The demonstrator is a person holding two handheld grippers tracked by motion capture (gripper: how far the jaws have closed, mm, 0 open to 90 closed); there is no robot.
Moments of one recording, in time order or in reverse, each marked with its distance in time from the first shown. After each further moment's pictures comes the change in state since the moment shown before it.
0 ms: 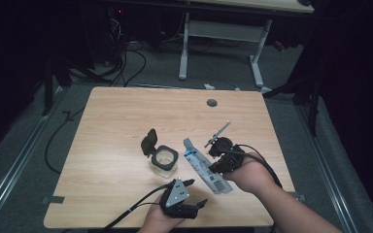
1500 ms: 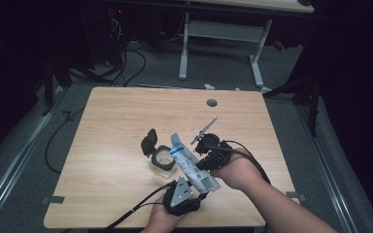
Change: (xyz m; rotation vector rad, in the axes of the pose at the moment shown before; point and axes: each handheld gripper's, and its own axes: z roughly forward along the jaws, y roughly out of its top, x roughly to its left) left arm -0.005 0.012 -0.002 -0.038 0.079 0.017; right arm 0.019 0.028 -0.005 -0.039 0.019 -0.068
